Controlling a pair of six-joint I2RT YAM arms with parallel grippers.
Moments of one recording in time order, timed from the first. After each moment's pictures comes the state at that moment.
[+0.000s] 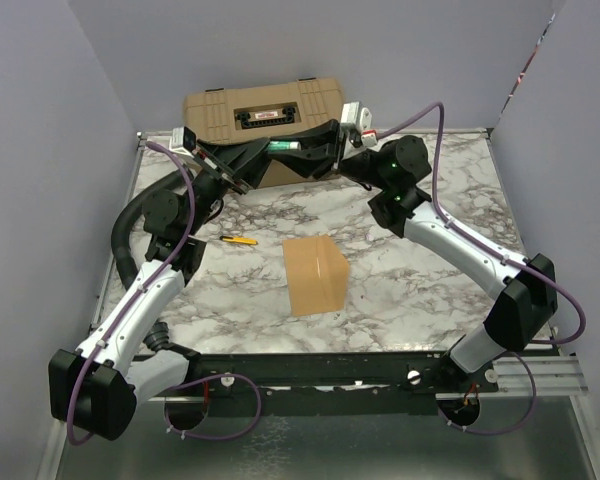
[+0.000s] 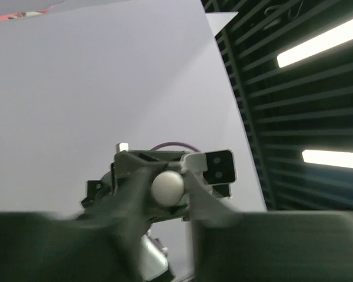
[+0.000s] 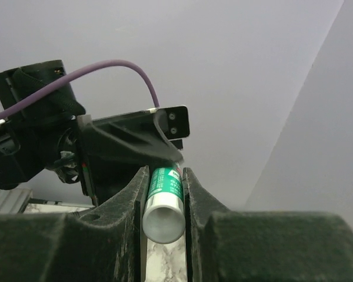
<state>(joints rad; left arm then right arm) -0.34 1.07 0.87 0.72 0.38 -1.77 0.69 1.58 1.41 0.74 -0.73 0.04</state>
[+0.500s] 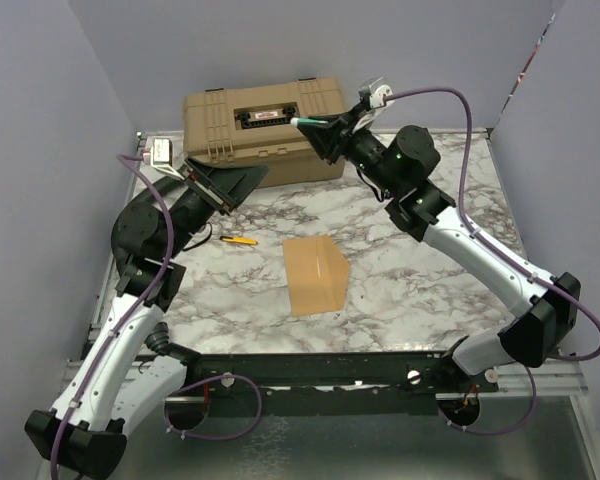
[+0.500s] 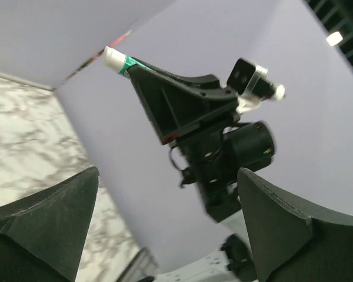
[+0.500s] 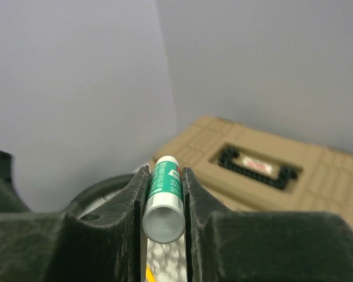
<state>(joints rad) -0.34 0.86 0.90 0.33 0.38 -1.26 0.70 1.48 1.41 0.40 -0.17 0.12</state>
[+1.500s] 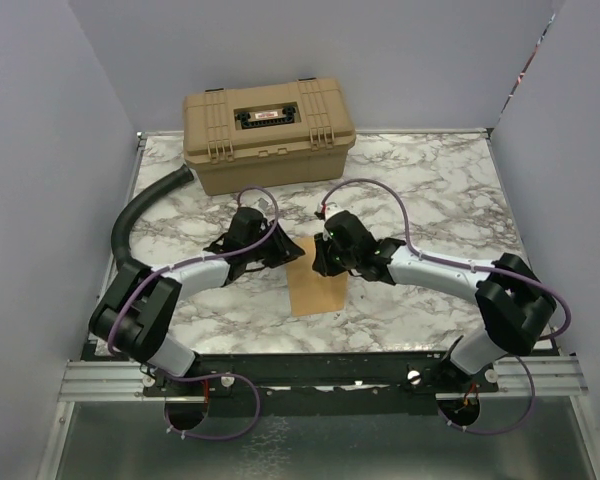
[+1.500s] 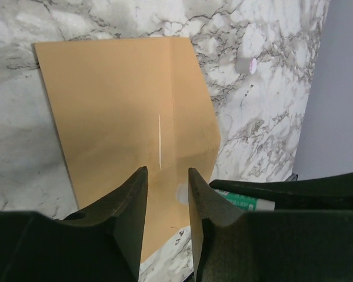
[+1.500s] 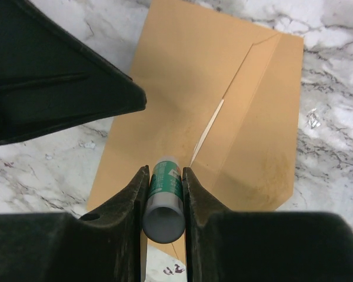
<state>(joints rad) -0.50 1.48 0.66 0.21 0.31 -0.93 0.84 1.56 0.95 -0.15 0.05 0.37</state>
